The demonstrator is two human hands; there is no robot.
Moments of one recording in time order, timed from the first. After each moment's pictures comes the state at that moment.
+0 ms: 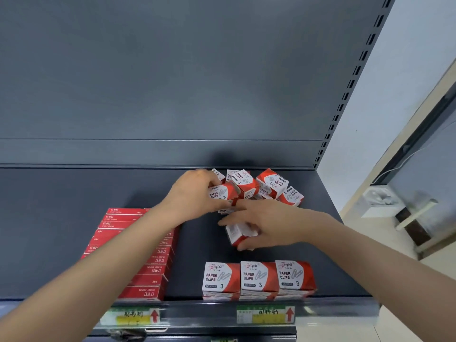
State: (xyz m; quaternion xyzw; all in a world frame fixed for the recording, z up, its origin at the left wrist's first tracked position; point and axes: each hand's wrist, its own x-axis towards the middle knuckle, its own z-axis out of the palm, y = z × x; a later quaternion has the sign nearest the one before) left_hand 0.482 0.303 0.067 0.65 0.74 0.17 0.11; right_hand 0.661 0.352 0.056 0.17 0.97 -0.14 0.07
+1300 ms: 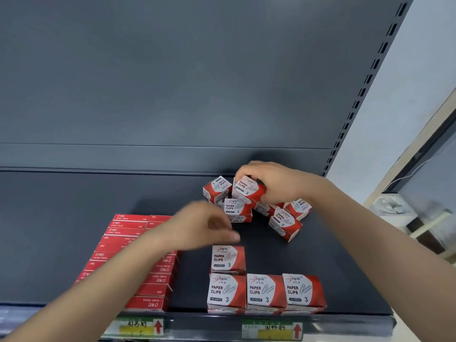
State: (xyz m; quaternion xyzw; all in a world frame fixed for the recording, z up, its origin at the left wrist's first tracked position) left_hand 0.477 0.275 0.063 0.69 0.65 0.15 0.29; right_hand 0.636 0.401 0.104 0.25 0.95 -0.17 0.04
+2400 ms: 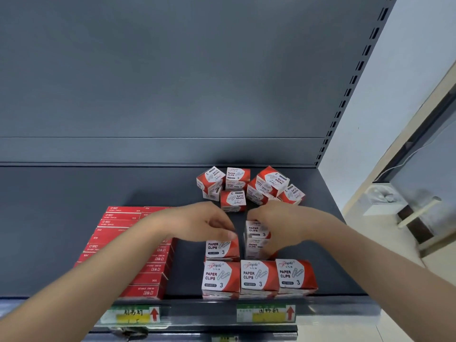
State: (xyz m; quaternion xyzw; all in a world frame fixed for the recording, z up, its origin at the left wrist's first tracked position) left_hand 0.487 0.279 0.064 0.71 0.58 0.04 0.40; right_hand 0.668 0.346 0.068 0.28 0.93 -0.16 0.20
